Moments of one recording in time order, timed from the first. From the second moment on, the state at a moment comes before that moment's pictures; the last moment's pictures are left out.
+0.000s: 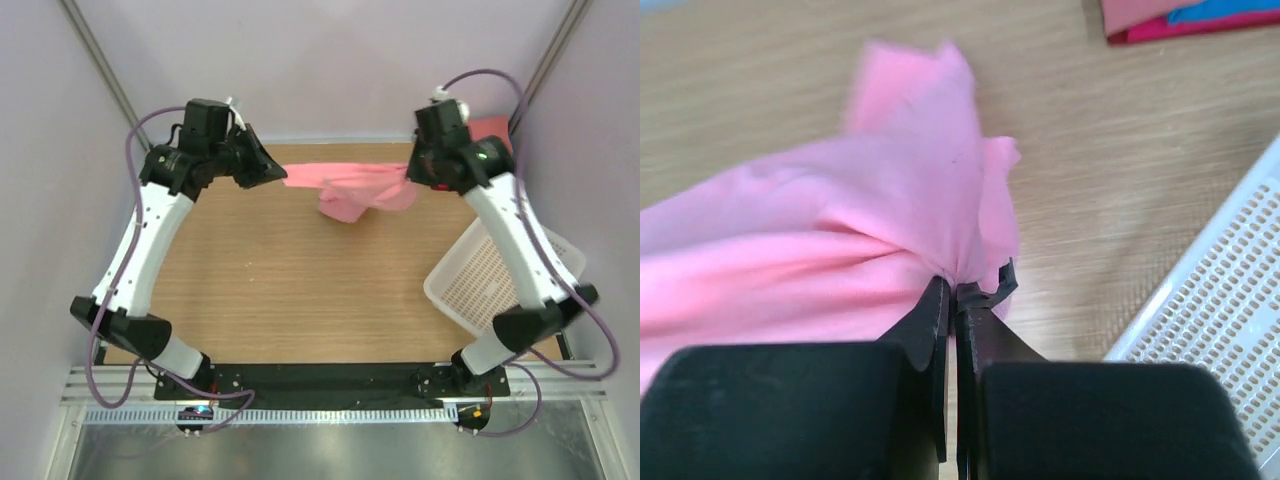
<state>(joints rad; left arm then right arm) -0.38 1.55 1.86 -0.97 0.27 -0.76 0.43 1.62 1.89 -1.11 0.33 0.54</state>
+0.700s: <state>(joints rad) 0.00 1.43 1.07 -1.03 0.22 -0.73 0.68 2.26 2.17 -1.07 0.02 0.46</state>
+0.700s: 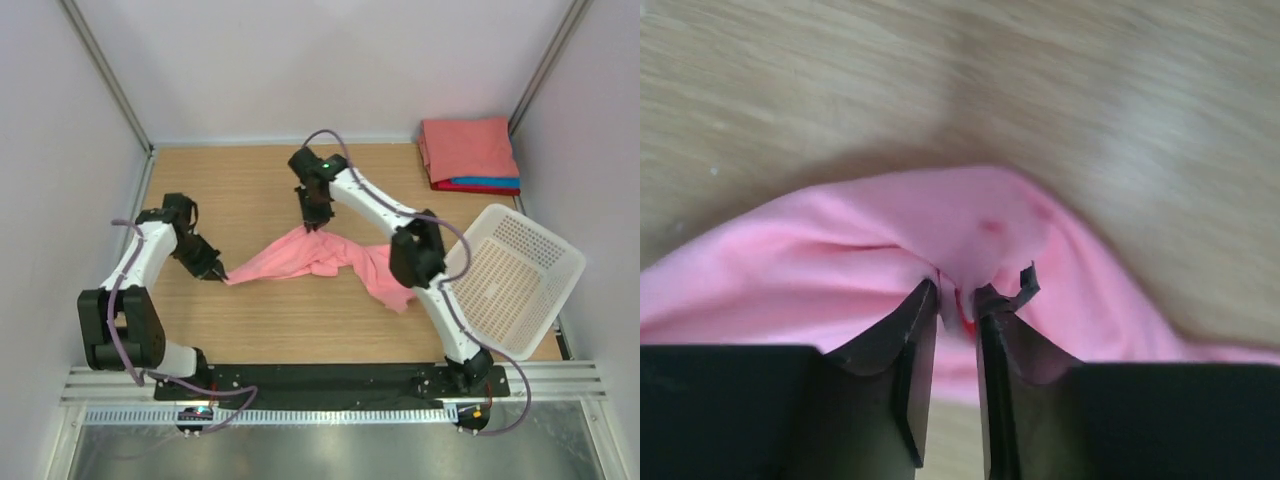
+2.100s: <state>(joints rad) -0.92 1.95 1.39 -0.61 -0.16 -0.26 0.20 1.37 1.50 -1.22 -0.02 0.53</state>
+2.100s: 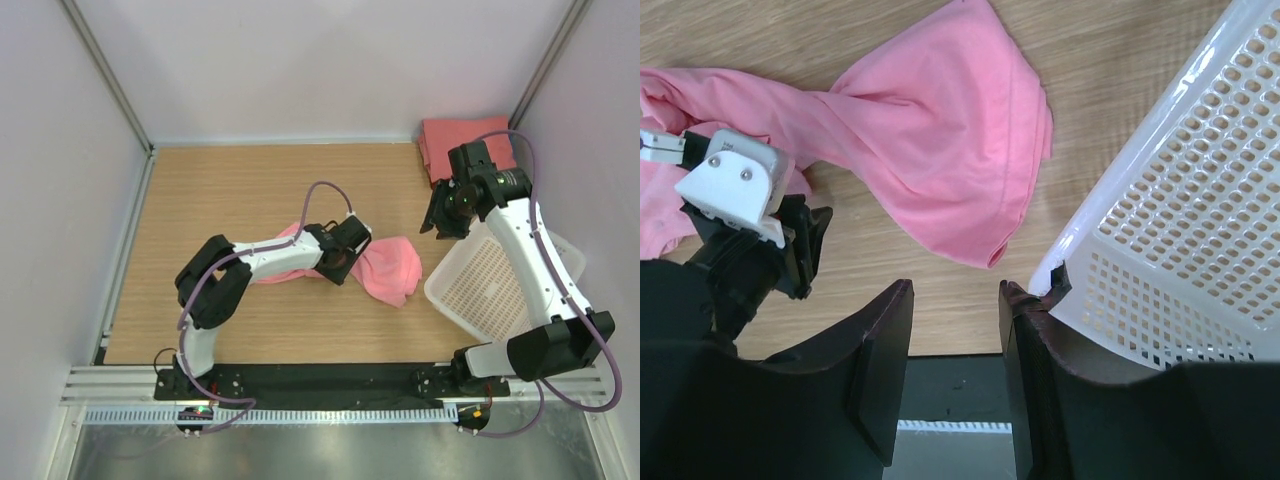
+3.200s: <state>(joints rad) -0.76 1.88 1.72 -0.84 -0.22 -0.42 0.27 1.38 1.42 -1.23 0.01 0.54</state>
